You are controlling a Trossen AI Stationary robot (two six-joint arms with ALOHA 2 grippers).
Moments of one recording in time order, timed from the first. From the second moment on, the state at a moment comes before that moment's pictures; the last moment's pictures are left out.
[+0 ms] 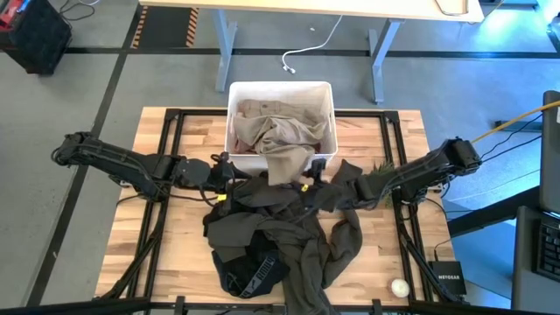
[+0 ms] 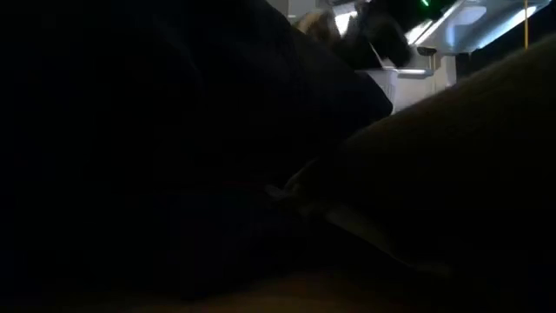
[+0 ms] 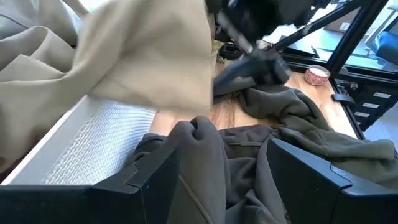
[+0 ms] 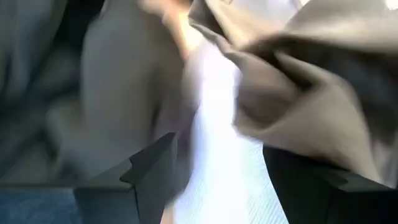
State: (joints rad) left arm -0.21 1.05 0.79 -0.14 -0.30 -0.23; right arm 0.28 1.48 0.94 -0.06 0.70 -0.35
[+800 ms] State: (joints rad) left arm -0.21 1.05 0.79 -0.14 -0.30 -0.23; right arm -0.37 1.47 1.10 -0.26 0.32 -0.16
